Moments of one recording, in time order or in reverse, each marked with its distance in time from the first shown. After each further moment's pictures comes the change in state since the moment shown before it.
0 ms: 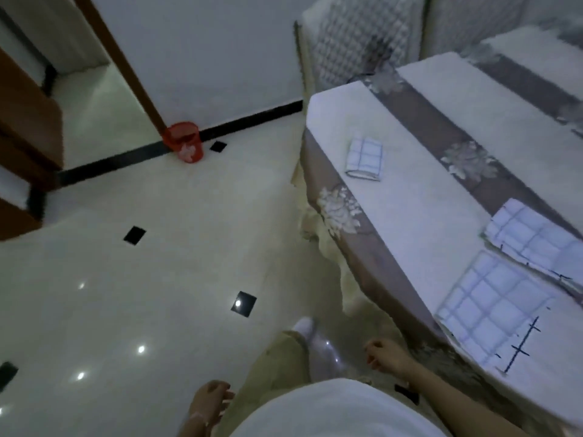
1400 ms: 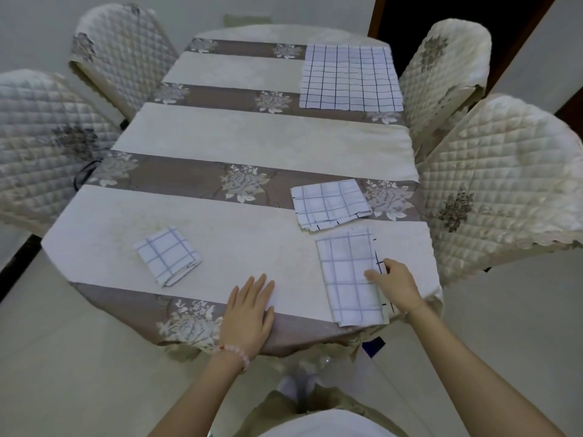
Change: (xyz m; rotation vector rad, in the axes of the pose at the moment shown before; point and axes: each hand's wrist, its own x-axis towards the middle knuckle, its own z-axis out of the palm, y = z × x) left_hand -0.027 0.309 0.214 1.420 -0.349 1.828; right_hand -0.107 0.000 -0.126 0.785 1.067 0.123
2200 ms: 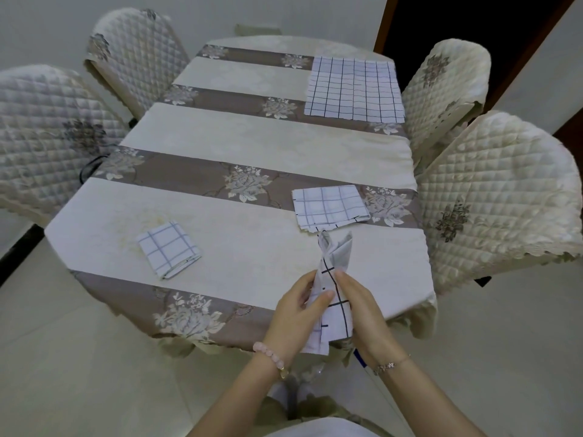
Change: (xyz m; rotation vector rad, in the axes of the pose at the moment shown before) left_hand -0.014 0.110 -0.065 -1.376 -0.026 -0.107; right_hand -0.106 -0.059 0.031 0.728 -0.333 -0.039
